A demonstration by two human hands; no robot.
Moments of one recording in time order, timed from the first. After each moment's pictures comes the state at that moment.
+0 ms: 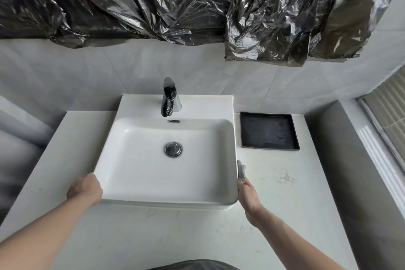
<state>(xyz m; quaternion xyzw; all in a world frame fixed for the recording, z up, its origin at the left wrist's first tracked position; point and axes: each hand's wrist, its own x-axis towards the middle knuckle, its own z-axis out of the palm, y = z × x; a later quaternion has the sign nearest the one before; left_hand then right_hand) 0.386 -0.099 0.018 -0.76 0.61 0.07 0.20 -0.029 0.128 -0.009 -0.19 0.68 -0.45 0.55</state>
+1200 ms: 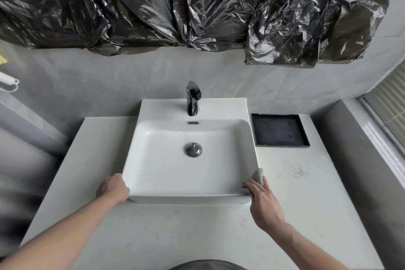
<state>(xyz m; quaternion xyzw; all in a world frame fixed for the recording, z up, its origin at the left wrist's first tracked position) 0.407 -0.095 0.030 -0.72 0.66 0.14 0.17 0.030 0.163 -0.004 -0.50 0.83 -0.14 0.17</state>
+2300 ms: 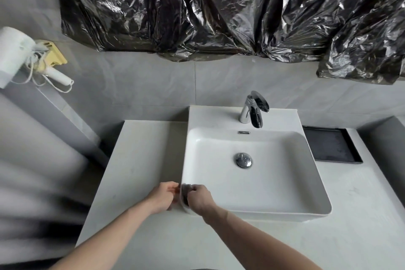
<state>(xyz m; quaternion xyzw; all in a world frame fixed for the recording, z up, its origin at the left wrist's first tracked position) 0.486 -0.145 0.021 -0.56 0.61 0.56 0.02 0.346 -0.068 0.036 -0.31 0.75 -0.25 0.53</state>
